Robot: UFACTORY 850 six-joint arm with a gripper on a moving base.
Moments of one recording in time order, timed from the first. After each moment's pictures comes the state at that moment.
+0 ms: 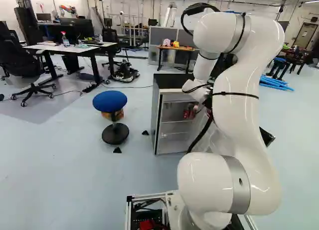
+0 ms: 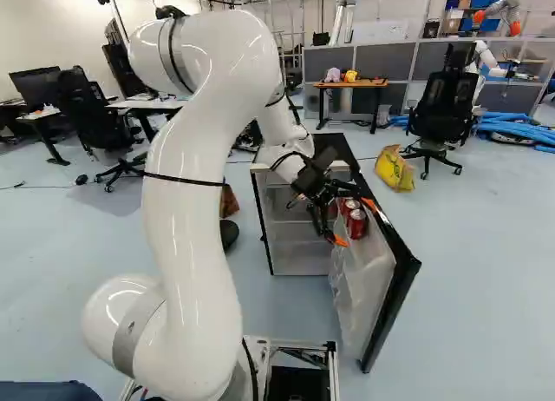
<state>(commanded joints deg) -15.0 -36.3 -59.7 118.7 76.5 0.0</state>
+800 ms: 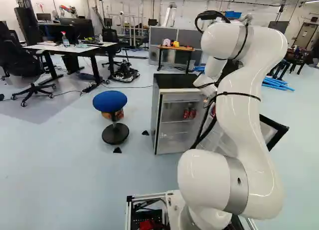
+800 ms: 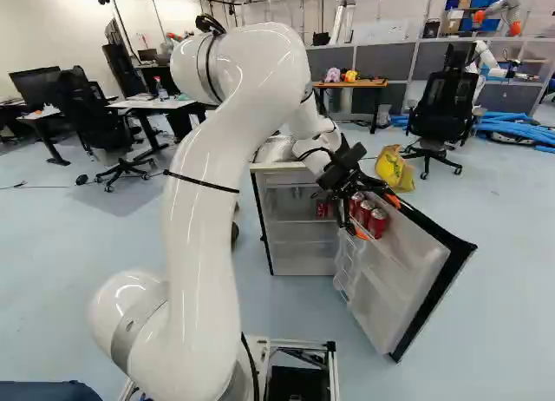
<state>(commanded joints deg) -21.6 -40.8 -69.6 118.7 74.2 0.0</state>
